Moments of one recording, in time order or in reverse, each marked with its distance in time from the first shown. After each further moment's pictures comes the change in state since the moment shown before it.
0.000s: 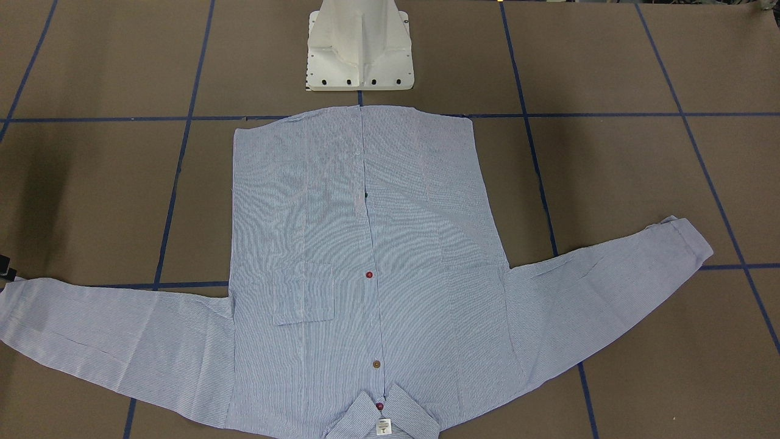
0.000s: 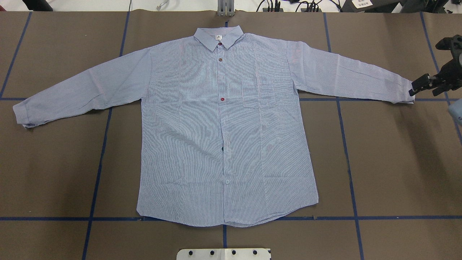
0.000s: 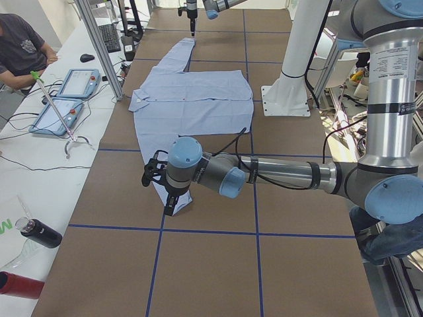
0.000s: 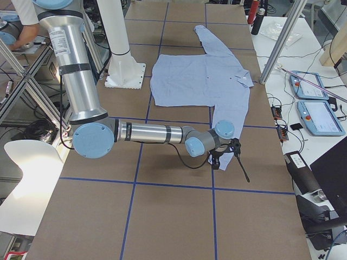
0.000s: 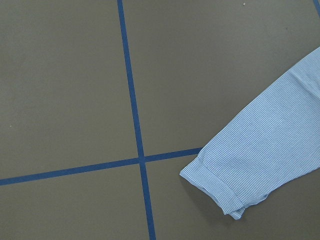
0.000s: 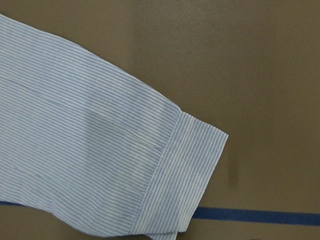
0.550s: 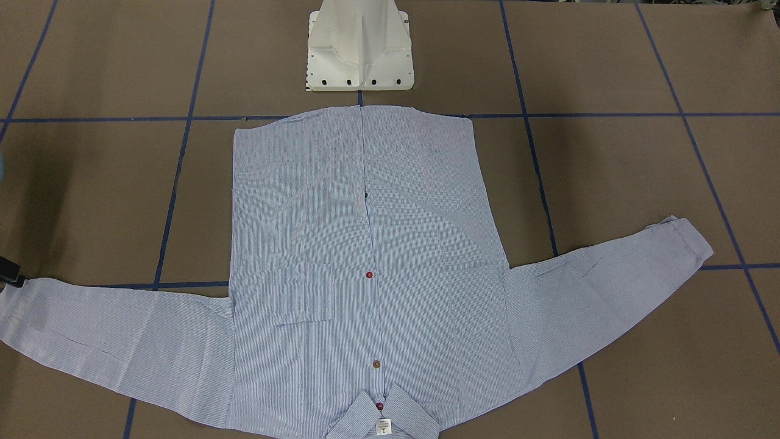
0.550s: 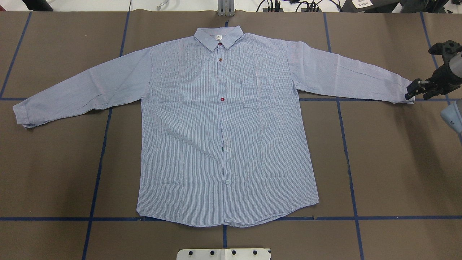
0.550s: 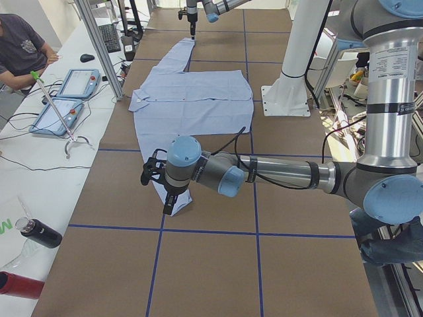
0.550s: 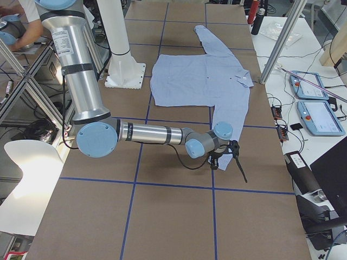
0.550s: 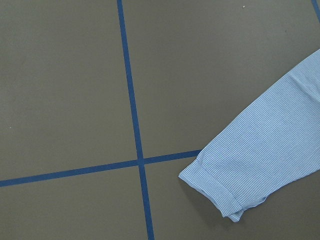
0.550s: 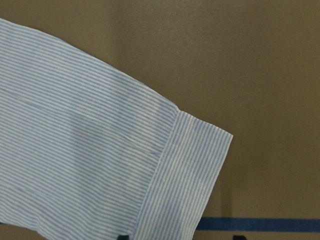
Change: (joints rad) left arm 0.000 -0.007 0.000 0.002 -0.001 -0.004; right arm -0.036 0.013 -0.031 0.031 -0.031 0.066
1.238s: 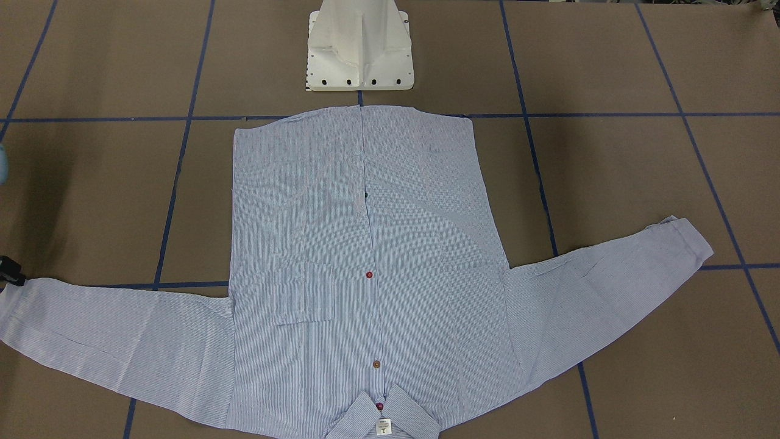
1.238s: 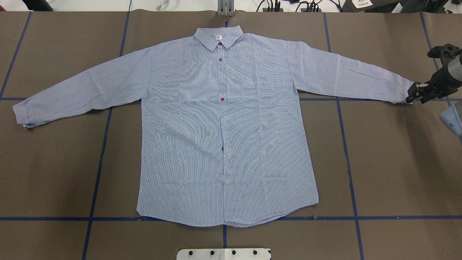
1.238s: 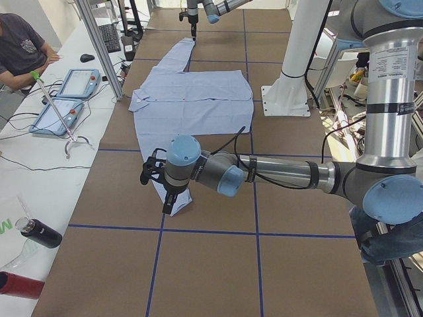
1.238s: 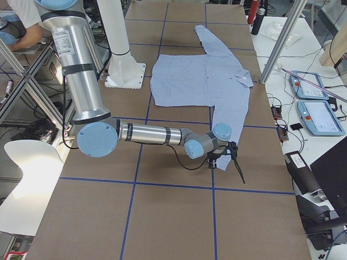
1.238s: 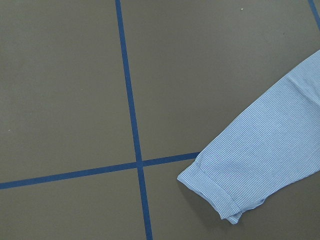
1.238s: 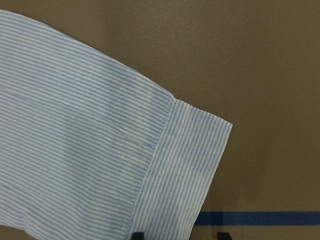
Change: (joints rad) left arm 0.000 -0.004 0.000 0.002 -0.001 -0.001; right arm -0.007 -0.006 -0.008 -0.002 -0.001 0.010
